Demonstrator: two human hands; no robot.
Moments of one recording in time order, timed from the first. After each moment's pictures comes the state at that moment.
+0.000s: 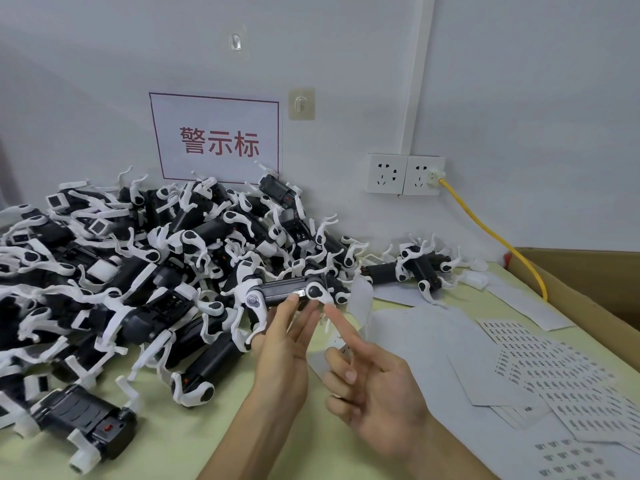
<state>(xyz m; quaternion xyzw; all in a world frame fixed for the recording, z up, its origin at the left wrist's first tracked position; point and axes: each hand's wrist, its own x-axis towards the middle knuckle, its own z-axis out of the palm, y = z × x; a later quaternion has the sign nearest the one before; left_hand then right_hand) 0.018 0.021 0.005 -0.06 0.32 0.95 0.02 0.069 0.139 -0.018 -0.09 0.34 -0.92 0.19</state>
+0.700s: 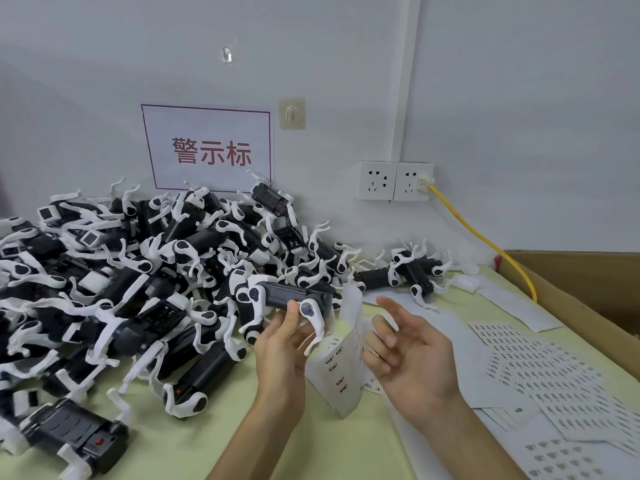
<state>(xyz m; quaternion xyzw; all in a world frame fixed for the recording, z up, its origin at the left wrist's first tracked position) 0.020 0.025 0.000 0.03 0.42 0.91 0.02 0.063 0.176 0.009 -0.01 0.33 -0.94 -0.03</state>
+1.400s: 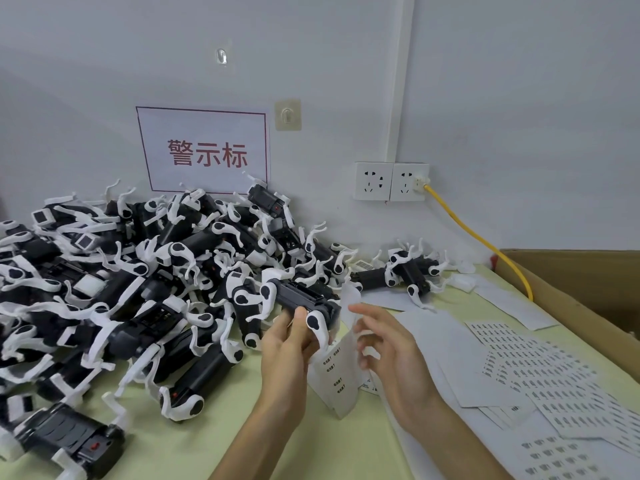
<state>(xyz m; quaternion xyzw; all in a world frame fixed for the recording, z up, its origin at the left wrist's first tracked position) 0.023 0.033 -0.003 0.05 0.53 0.85 -0.01 0.066 0.165 0.005 0.01 0.61 -0.78 -0.12</state>
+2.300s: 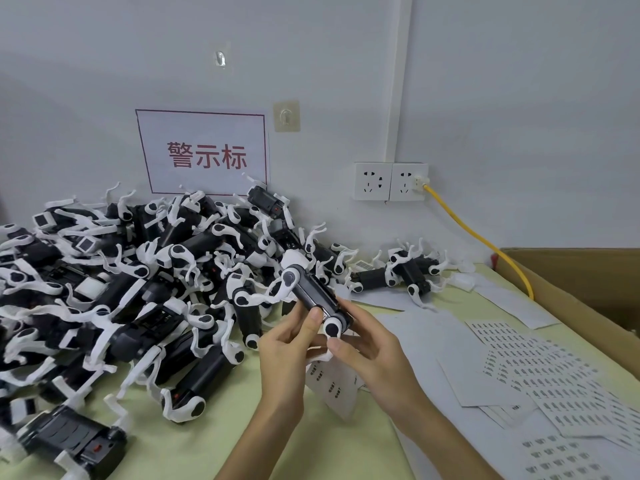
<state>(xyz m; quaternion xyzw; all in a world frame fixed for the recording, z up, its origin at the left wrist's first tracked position) 0.026 0.030 -0.005 0.13 0.55 0.82 -0.04 0.062 0.157 -0.005 -0.09 0.71 -0.68 -0.14</state>
